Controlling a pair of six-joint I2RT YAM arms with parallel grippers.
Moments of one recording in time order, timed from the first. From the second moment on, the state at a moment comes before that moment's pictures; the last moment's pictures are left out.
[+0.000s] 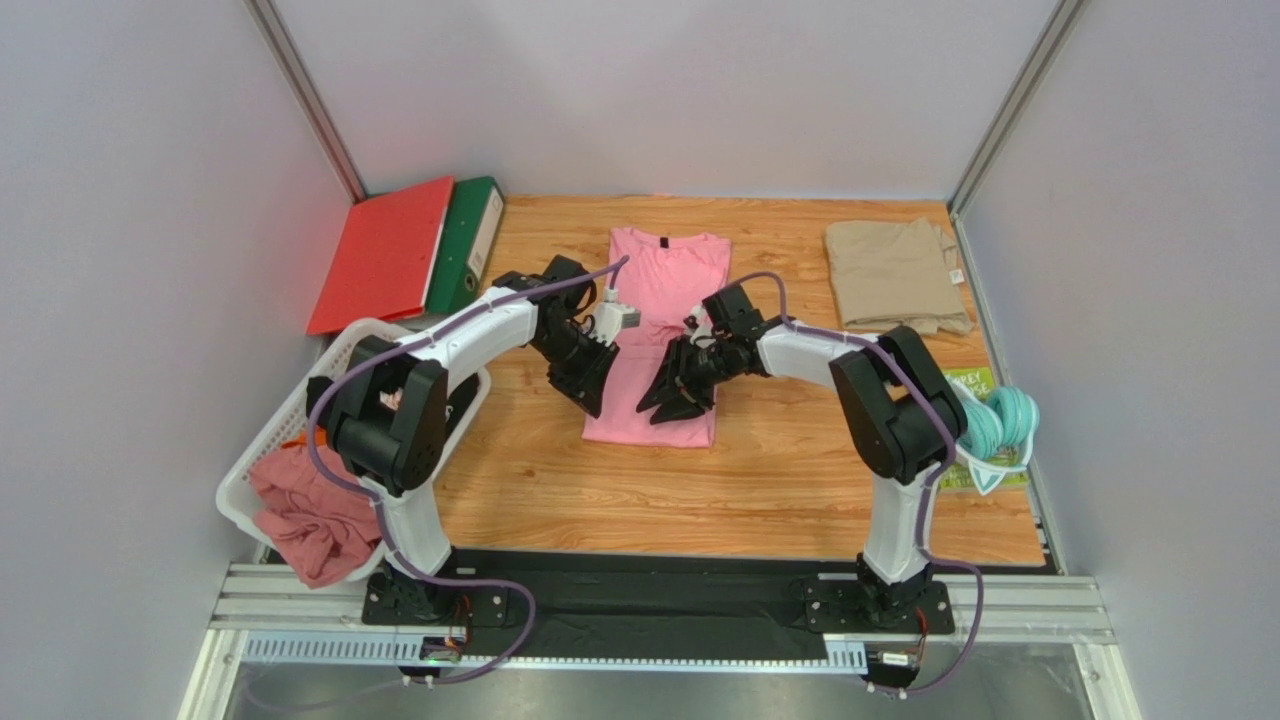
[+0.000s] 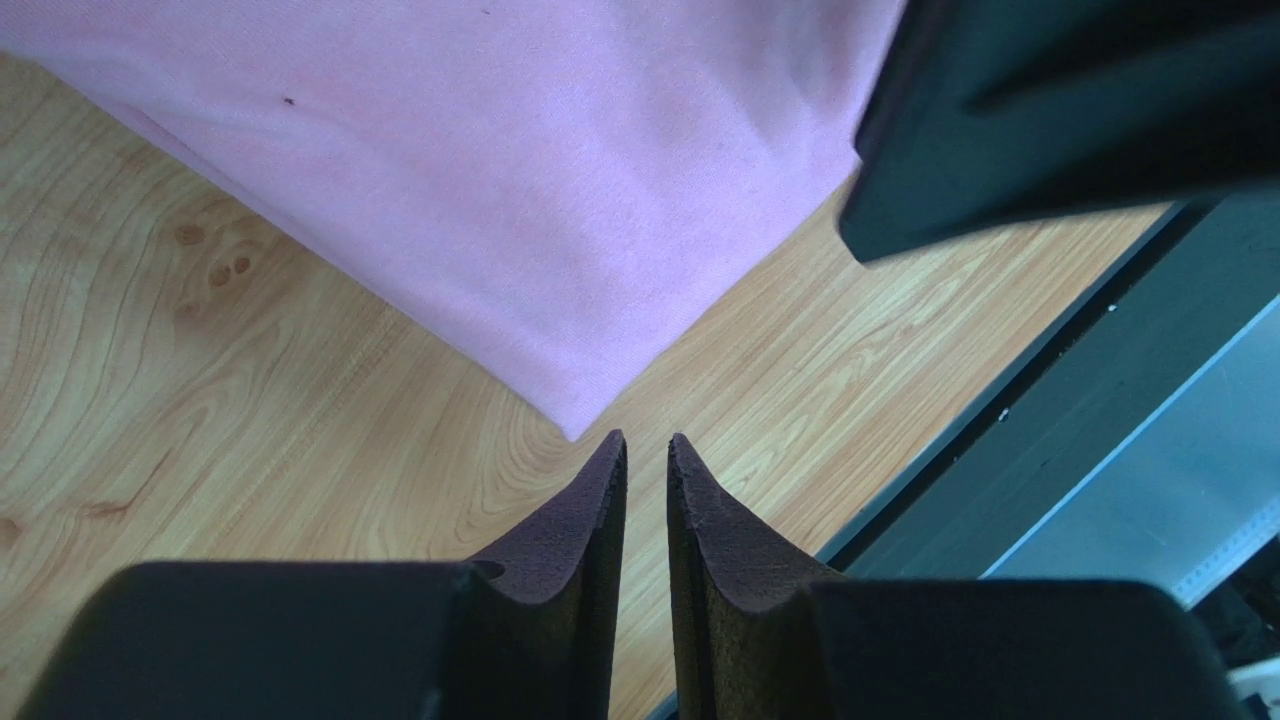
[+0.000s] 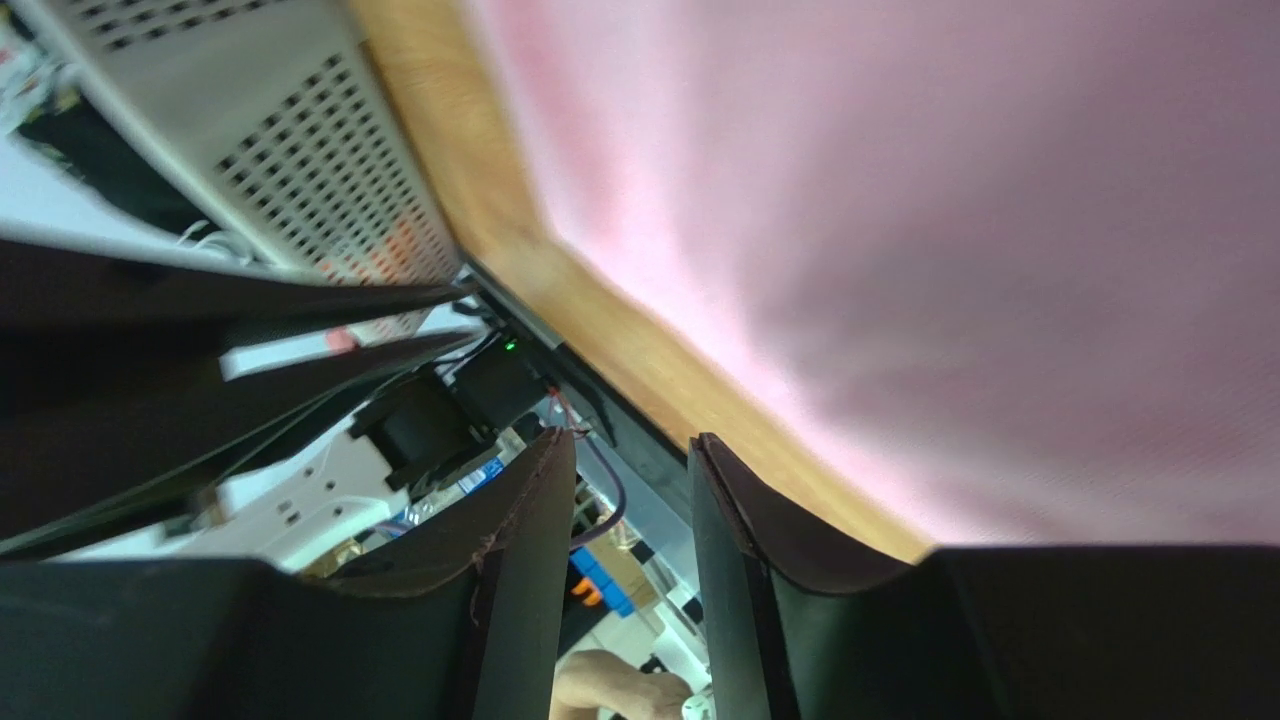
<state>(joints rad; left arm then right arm) -0.47 1.82 1.33 -0.88 0.48 0.19 0.50 1.91 1.17 -0.28 -0.80 0.92</state>
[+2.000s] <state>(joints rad) -0.44 1.81 1.12 -0.81 0.52 0.16 0.35 1.76 0.93 -0.51 -0.60 0.71</state>
